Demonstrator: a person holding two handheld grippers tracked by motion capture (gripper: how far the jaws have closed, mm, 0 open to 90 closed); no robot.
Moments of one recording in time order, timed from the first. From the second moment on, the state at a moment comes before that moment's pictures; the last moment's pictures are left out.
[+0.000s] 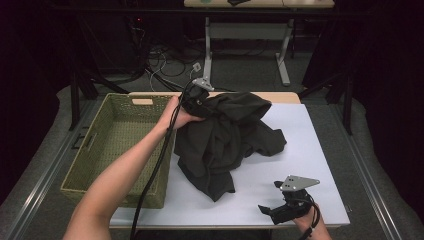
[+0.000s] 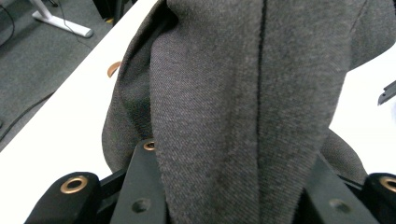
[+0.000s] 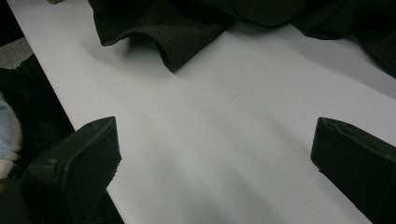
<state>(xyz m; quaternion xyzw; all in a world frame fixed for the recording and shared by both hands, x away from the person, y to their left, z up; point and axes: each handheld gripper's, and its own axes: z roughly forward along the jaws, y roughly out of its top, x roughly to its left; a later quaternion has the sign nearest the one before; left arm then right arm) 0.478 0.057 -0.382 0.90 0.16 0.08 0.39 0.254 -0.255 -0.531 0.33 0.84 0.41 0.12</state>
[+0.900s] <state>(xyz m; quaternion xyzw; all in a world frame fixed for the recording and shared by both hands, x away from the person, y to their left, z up) 0.478 0.053 -0.423 0.92 0.17 0.05 0.36 0.255 -0.253 -0.531 0.33 0.84 0.42 0.12</state>
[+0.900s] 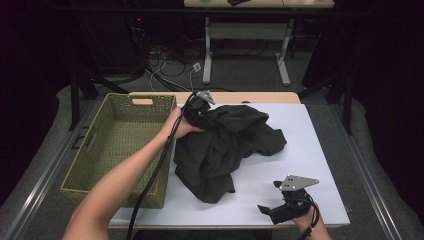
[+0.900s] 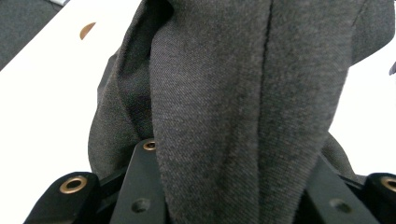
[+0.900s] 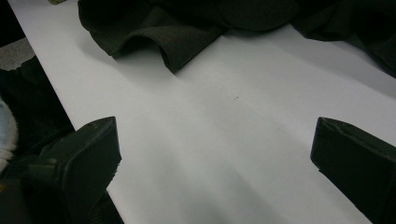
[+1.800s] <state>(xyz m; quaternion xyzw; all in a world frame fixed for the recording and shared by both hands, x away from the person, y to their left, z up) 0.469 0.023 -0.468 0.94 0.16 0.03 0.30 0.257 -0.251 -0.531 0.33 0.84 0.41 0.12</state>
